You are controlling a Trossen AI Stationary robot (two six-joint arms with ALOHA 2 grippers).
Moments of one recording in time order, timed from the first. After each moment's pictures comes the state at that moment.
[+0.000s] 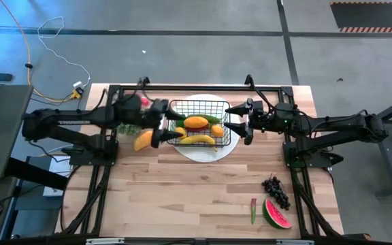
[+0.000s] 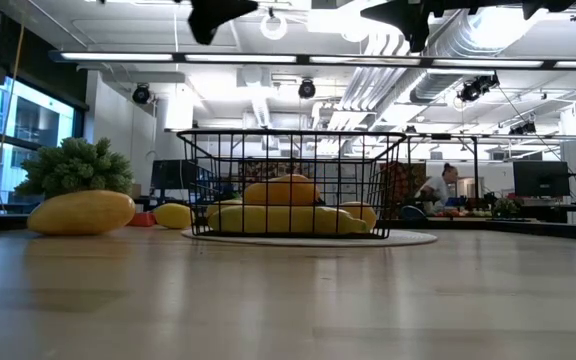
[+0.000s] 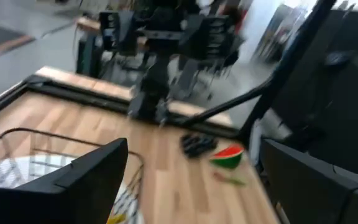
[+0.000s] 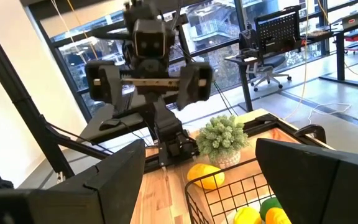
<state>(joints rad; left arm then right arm) 0.27 1.09 0.85 0.08 0.26 -0.28 -0.08 0.97 0.67 0.34 0.04 0.28</state>
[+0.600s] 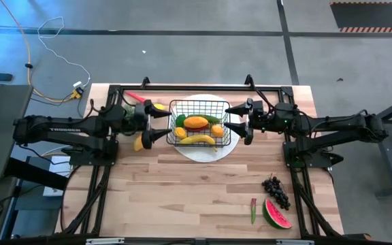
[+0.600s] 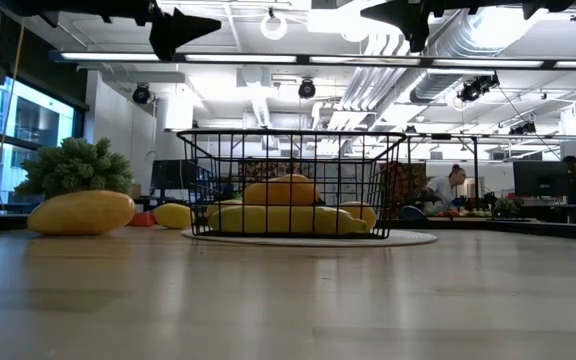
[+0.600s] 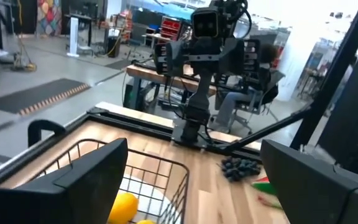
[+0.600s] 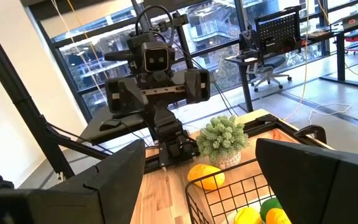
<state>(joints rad) 0.23 0.85 0.55 0.29 0.01 -0.22 -0.08 0.97 0.67 0.34 0.04 0.28</state>
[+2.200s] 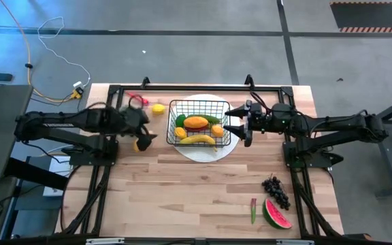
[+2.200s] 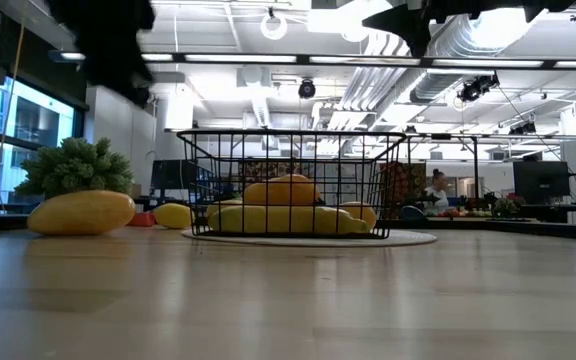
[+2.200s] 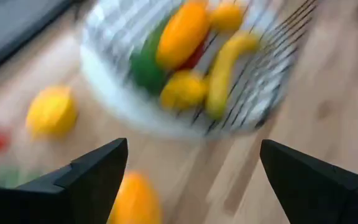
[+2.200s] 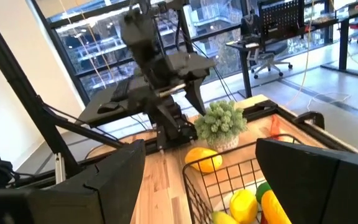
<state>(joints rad) 0.17 0.89 0.82 -0.80 -0.25 -0.44 -0.08 0.97 0.67 0.27 0.02 0.26</state>
